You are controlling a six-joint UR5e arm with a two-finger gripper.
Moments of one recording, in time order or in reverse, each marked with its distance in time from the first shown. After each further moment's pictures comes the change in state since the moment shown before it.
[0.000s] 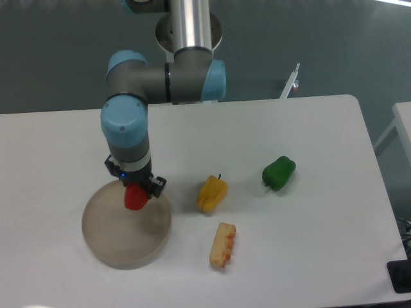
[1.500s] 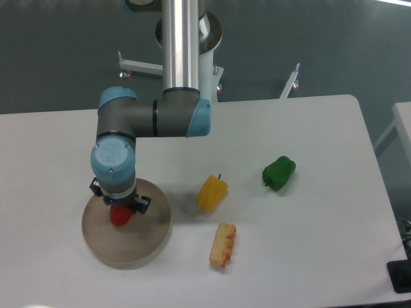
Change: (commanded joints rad) arm -0.015 -0.080 0.041 0.000 -0.028 -0.048
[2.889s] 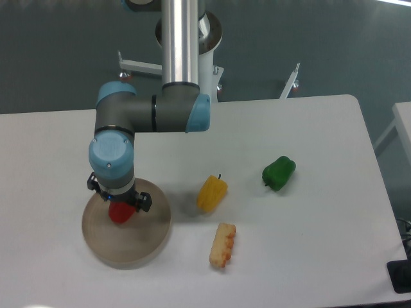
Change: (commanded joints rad) arm 0.008 0.055 0.041 -0.081 -0.002 0.018
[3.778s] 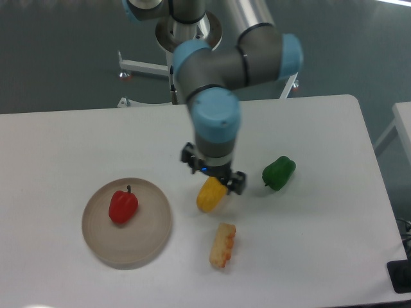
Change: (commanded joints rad) arm 0.357 0.069 0.063 -0.085 0.141 0.681
